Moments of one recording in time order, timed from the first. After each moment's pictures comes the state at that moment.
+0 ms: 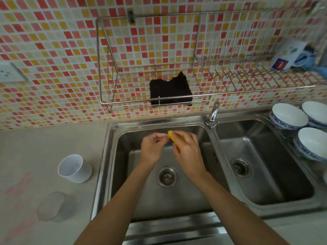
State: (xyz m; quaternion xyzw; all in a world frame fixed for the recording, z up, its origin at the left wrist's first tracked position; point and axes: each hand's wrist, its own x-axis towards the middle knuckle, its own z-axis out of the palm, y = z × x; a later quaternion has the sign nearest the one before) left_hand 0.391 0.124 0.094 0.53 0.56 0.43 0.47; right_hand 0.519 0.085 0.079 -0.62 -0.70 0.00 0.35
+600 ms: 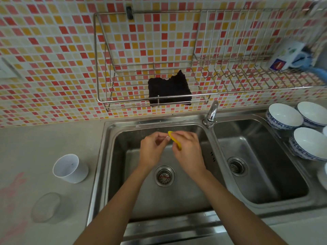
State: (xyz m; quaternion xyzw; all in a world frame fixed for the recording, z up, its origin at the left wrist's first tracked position) left_hand 0.384 0.121 0.089 0.65 0.51 0.42 0.37; right_hand 0.521 0.089 0.083 -0.64 -0.68 0.03 0.35
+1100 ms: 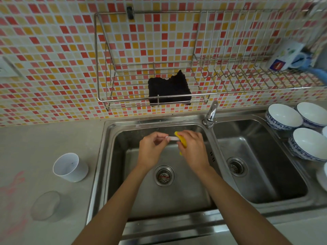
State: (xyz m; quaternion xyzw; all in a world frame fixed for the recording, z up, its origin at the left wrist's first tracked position) left_hand 0.383 0.118 0.090 0.62 0.52 0.42 0.40; right_hand 0.540 0.094 0.074 -0.67 -0.67 0.02 0.32
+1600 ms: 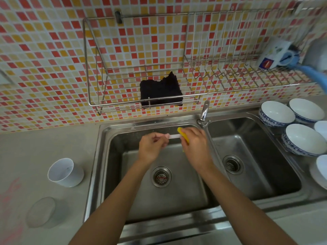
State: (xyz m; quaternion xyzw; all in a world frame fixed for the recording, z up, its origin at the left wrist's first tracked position) left_hand 0.405 0.123 0.102 0.54 0.54 0.40 0.51; right_hand 0.564 0.093 0.083 -0.67 -0.65 -0.02 0.35
